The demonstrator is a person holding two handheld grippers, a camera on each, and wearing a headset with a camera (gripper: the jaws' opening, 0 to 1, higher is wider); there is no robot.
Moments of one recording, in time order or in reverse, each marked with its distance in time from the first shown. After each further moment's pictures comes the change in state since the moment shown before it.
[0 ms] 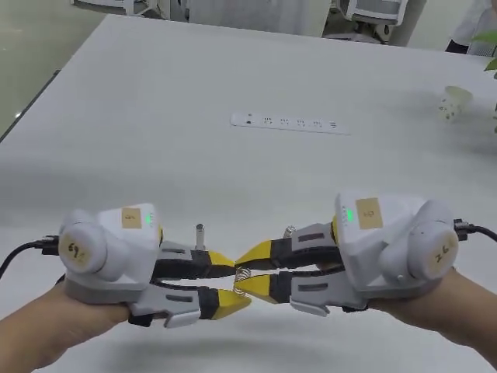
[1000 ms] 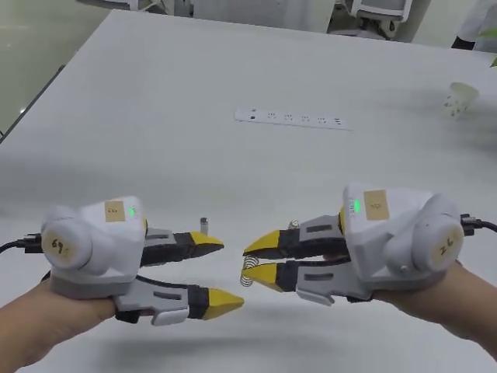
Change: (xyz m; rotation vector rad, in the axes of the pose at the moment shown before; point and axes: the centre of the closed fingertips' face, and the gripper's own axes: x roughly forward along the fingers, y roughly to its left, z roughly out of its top) left arm -0.019 0.013 -0.006 -0.023 -0.012 0.092; right arm -0.003 -0.007 -0.006 0.011 0.007 -0.037
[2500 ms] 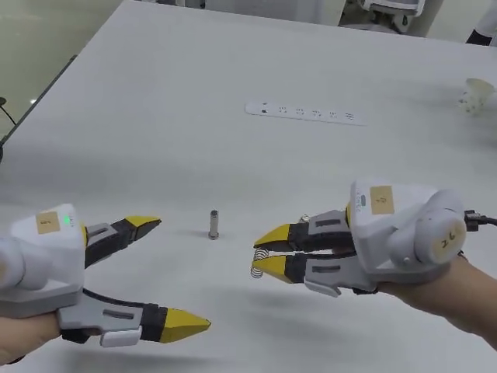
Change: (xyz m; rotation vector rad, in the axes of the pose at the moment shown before) left arm -0.050 0.020 -0.023 -0.088 -0.051 0.172; right arm 0.011 -0.011 -0.009 0.002 0.025 -0.004
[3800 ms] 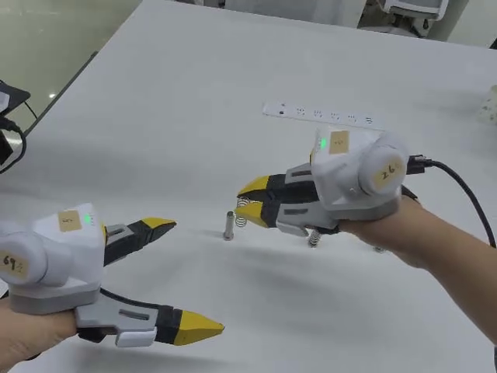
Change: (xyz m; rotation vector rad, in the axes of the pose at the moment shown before) left arm -0.002 0.001 -0.005 -0.022 0.007 0.002; right arm 0.047 -0.063 0.024 -0.027 -0.005 -0.039
